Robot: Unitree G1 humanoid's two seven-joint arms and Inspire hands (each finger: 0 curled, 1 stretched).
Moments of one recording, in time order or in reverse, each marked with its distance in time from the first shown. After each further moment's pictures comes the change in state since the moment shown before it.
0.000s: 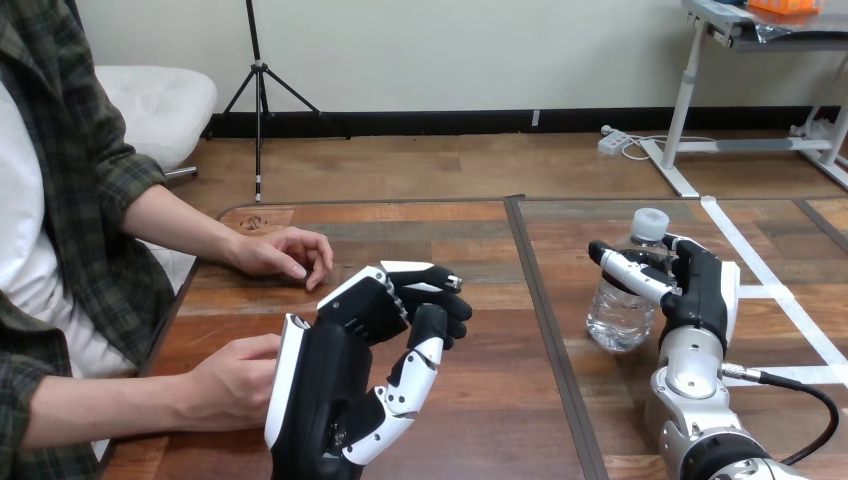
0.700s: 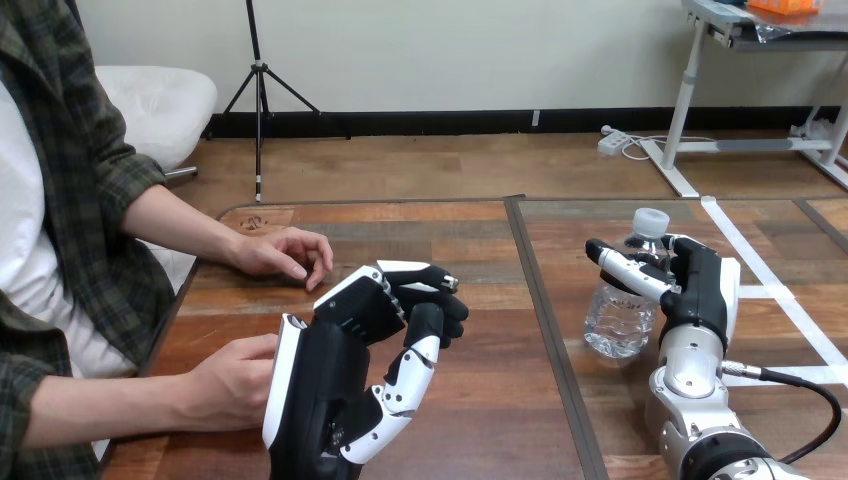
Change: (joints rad) left arm 0.000 0.000 0.000 0.000 -0.004 0.000 -0.001; right arm -0.001 -0.002 0.008 0.000 -0.029 -0.003 -0.017
